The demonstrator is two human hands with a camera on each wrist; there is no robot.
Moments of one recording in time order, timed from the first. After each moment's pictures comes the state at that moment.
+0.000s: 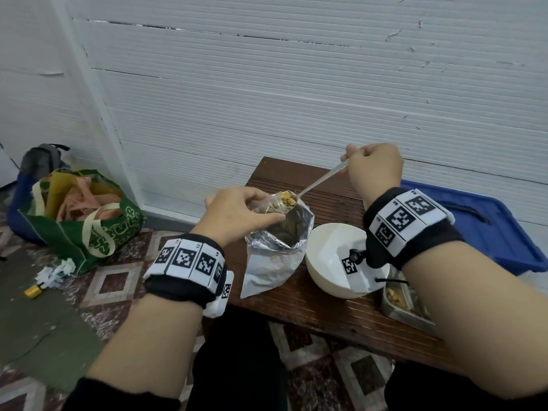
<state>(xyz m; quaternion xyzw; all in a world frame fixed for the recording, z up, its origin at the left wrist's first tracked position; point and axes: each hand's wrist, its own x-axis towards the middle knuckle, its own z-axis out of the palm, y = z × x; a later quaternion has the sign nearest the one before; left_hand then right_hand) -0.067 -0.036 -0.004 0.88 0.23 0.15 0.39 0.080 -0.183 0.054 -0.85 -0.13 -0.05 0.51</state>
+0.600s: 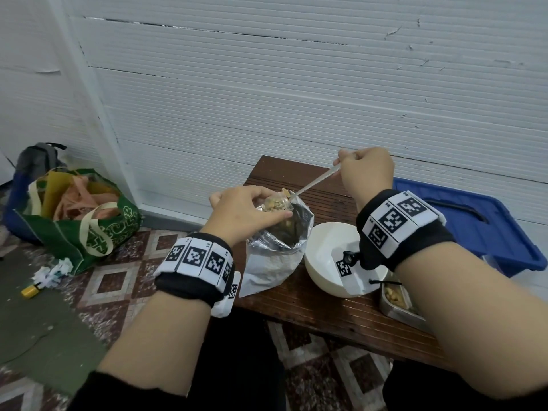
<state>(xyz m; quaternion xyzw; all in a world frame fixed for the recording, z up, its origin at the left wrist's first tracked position) -0.057 -0.046 -0.006 0.90 0.24 0.17 0.33 0.082 -0.179 0.044 -0.85 -0.13 -0.03 0.51</state>
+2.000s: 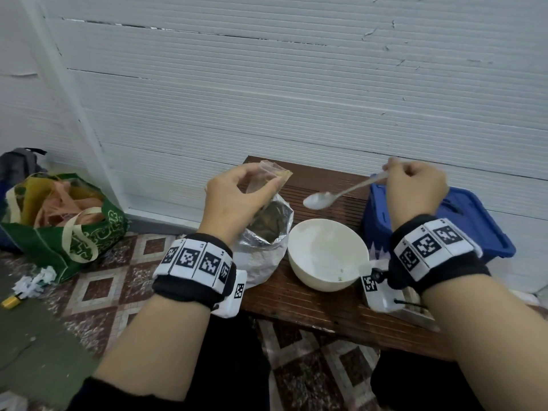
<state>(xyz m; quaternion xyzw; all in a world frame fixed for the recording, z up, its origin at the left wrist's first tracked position) -0.052 -0.075 0.008 0.77 0.18 0.34 0.50 0.091 -0.261 0.033 -0.82 -0.05 -0.18 0.54</state>
